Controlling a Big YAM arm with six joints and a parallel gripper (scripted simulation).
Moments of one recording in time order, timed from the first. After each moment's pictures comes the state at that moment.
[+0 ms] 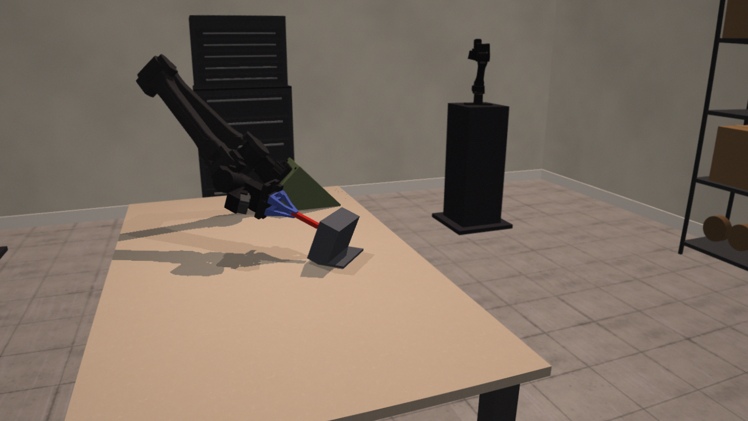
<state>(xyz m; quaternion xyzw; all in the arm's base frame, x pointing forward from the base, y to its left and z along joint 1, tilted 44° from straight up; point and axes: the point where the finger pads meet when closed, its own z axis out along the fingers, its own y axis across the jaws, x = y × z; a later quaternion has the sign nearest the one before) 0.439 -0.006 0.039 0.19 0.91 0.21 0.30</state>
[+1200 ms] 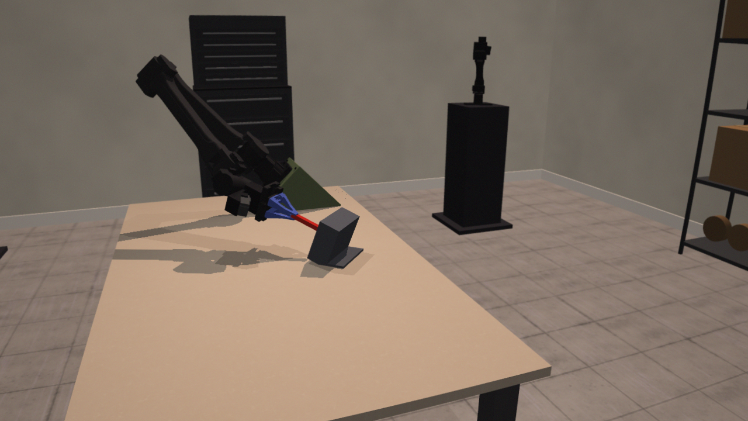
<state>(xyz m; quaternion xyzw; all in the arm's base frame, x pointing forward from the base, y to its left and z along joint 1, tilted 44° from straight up) 0.432 -0.011 0.032 0.19 0.91 0.22 0.30</state>
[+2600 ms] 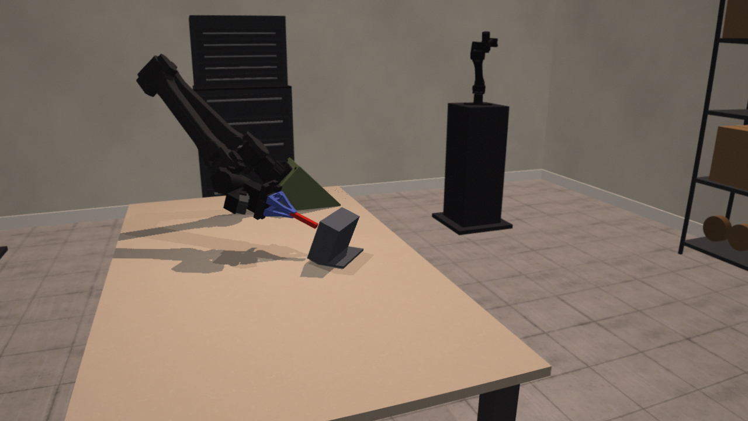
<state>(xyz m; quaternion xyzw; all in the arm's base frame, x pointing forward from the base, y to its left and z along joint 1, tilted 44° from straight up) 0.426 -0.011 0.037 0.18 0.91 0.22 0.30</state>
